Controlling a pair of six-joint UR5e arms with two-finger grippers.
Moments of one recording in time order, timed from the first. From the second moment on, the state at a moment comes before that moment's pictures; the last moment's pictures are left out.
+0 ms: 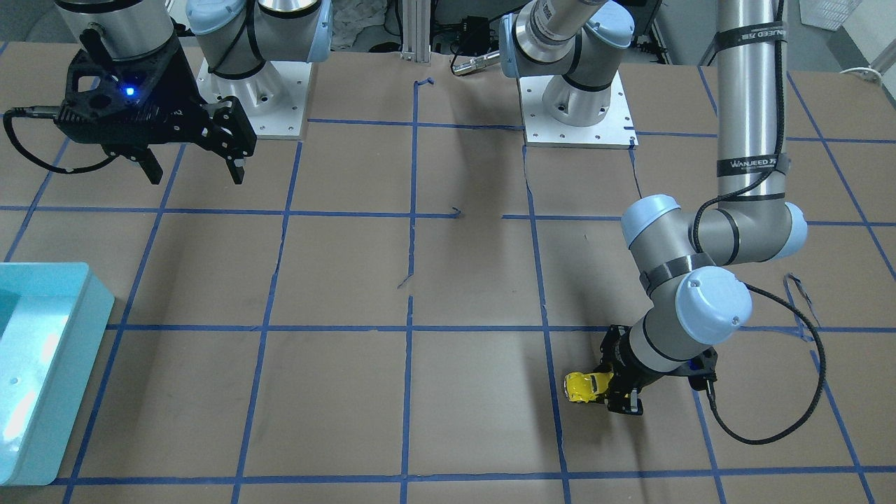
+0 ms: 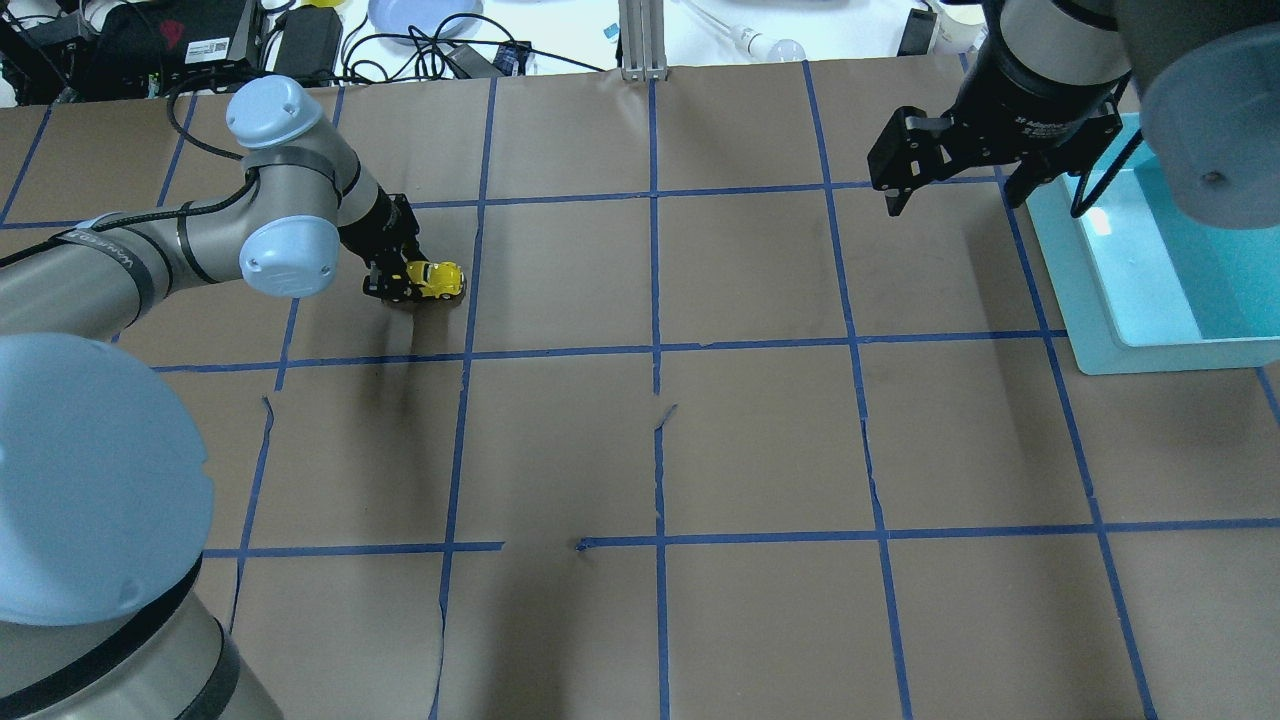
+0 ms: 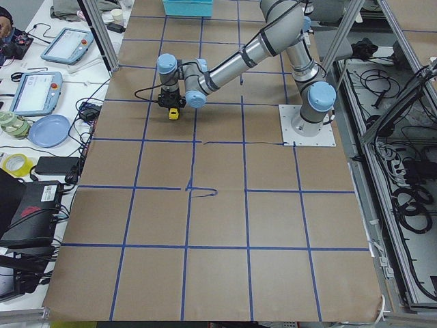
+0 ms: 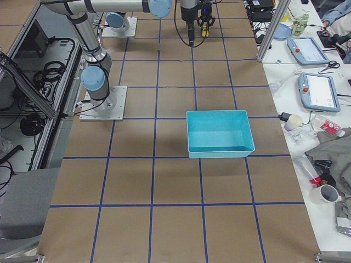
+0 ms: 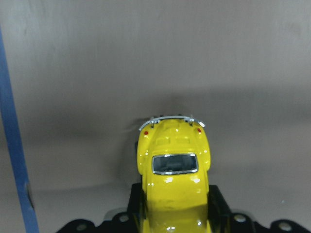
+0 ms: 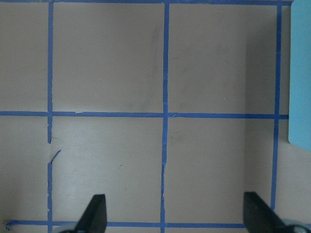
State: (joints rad) left arm -1.42 -2.14 -1.67 -0.87 1.49 -1.35; right arm 1.57 -1.62 1.61 -1.68 -1.57 -0.03
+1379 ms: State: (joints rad) left arm -1.26 -2.12 -1.67 -0.86 1.50 -1.16; right arm 1.57 -1.62 1.61 -1.68 -1.57 -0.03
